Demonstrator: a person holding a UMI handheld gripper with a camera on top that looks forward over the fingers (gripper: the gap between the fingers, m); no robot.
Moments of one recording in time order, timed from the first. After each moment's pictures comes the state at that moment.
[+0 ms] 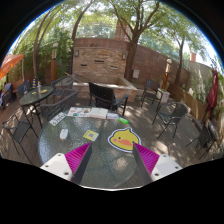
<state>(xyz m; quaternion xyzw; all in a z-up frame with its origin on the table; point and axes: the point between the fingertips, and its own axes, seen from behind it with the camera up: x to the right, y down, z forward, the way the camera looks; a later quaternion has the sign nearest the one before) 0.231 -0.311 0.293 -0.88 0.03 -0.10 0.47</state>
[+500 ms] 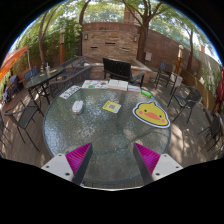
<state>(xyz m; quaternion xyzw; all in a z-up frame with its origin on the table) 0.143 -0.315 0.120 -0.92 0.00 -0.05 0.39</state>
